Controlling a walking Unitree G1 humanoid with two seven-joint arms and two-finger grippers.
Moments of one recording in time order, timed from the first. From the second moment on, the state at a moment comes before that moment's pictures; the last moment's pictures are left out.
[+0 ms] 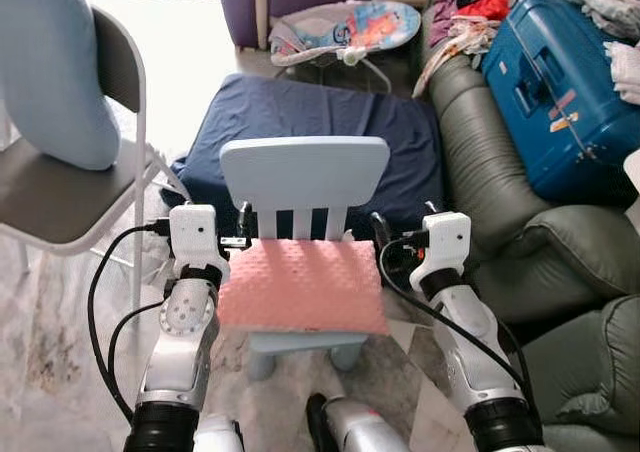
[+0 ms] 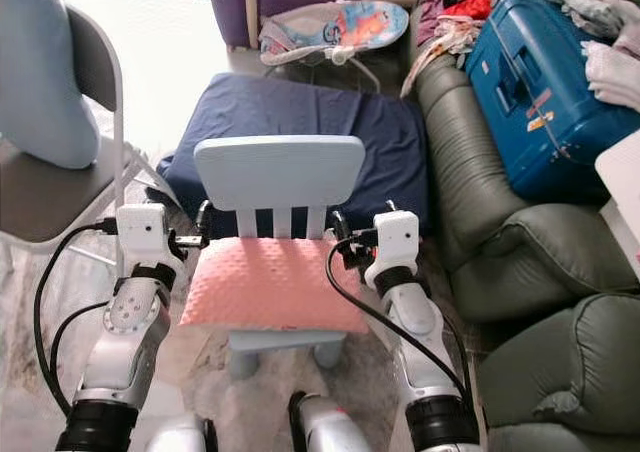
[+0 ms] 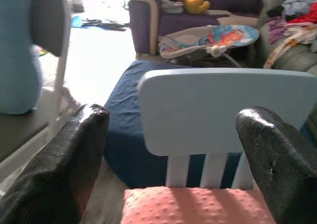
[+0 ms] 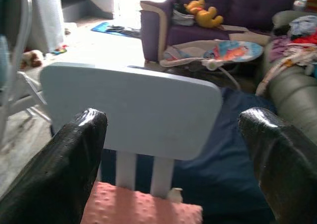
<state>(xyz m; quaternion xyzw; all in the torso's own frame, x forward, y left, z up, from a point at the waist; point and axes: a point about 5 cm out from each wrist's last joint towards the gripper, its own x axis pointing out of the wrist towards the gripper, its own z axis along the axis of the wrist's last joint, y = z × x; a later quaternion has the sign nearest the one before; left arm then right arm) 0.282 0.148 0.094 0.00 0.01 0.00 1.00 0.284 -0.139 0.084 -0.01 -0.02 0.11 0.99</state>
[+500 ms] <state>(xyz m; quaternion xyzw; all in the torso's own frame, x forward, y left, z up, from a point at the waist) 0.280 0.149 0.091 0.00 0.01 0.00 1.00 0.285 -0.139 0.086 -0.01 -0.02 0.11 0.99</state>
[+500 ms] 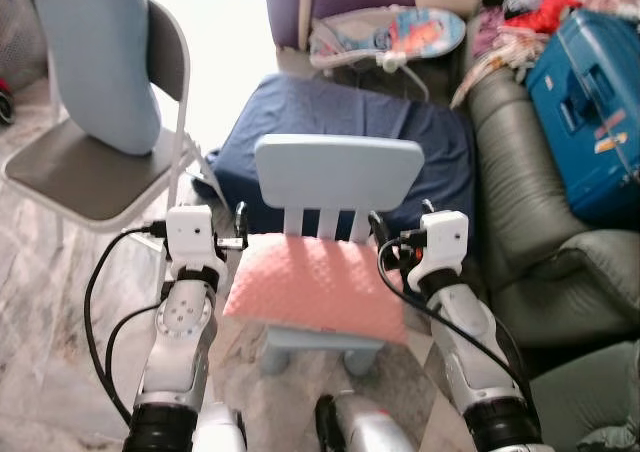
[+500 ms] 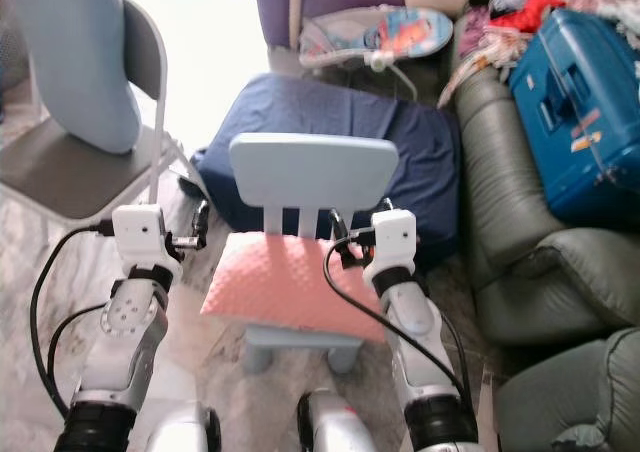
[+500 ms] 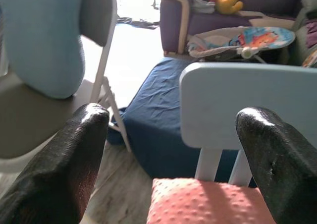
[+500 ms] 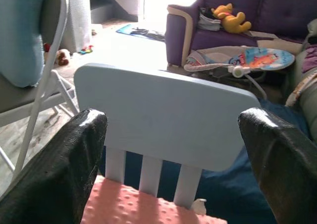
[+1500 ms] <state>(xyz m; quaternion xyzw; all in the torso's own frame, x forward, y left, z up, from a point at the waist) 0.275 0.151 0.082 0.00 0.03 0.01 1.00 0.285 -0.139 0.080 -0.01 -0.01 0.11 0.99</state>
